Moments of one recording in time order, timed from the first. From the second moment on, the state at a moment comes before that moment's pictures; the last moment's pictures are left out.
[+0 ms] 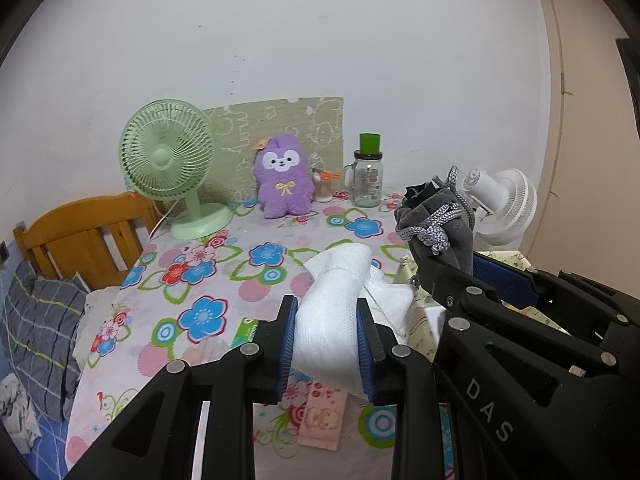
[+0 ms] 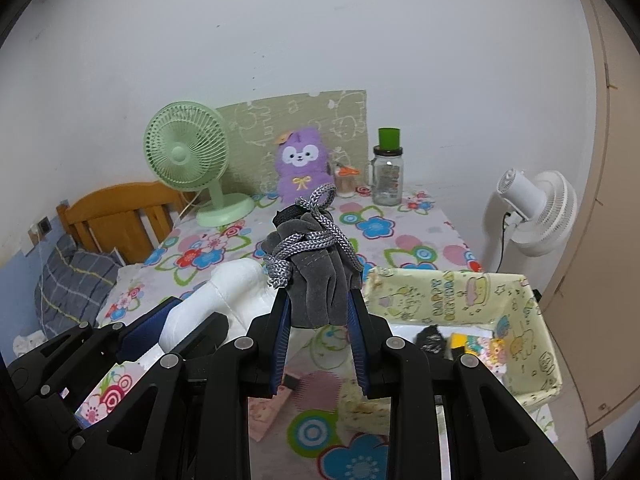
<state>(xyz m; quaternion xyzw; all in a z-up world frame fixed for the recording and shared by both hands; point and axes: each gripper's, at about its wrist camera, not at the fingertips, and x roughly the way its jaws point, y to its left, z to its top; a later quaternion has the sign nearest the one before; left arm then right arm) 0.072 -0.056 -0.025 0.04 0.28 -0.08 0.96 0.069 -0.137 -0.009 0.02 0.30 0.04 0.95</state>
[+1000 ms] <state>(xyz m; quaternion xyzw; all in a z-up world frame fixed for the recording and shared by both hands) 0.097 -0.149 -0.032 0.06 0.28 -0.16 0.94 0.077 -0.234 -0.014 0.04 0.30 -0.03 0.95</state>
